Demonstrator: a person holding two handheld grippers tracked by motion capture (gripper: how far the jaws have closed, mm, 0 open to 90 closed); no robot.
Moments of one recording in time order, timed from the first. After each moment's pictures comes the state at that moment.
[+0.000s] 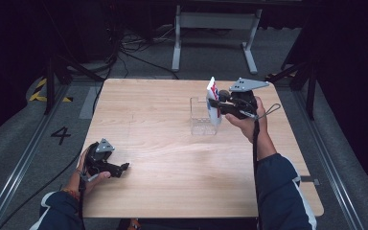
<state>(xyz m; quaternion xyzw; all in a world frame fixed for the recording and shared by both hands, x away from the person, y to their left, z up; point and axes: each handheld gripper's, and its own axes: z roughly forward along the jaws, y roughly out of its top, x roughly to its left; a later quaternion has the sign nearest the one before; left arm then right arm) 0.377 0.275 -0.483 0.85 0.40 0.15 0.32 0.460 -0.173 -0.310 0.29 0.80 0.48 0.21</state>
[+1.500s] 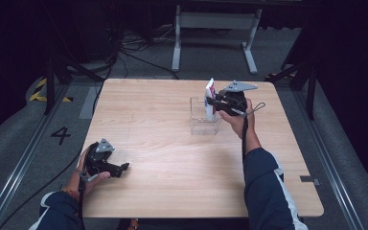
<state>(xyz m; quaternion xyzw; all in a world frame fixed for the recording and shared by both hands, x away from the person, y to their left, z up) 0.377 0.275 -0.483 0.85 0.40 0.15 0.32 0.515 -0.174 -0.374 0.33 0.78 0.49 0.22</state>
